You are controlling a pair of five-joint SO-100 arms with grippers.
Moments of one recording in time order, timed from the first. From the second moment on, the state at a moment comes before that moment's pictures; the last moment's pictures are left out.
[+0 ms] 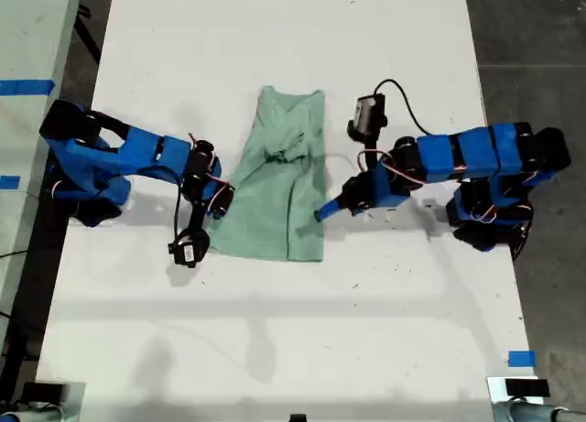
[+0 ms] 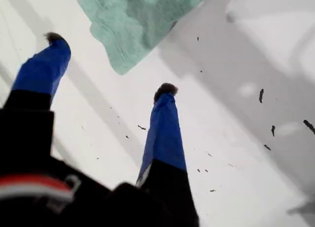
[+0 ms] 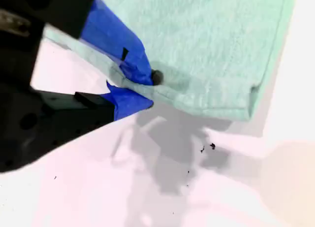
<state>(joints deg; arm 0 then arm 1) 14.0 81.1 89.6 78.1 3.7 0.3 106.0 106.1 72.6 -16.5</state>
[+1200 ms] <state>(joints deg) 8.7 58.5 59.9 77.8 12.9 0.3 111.4 112.5 70.0 -15.6</state>
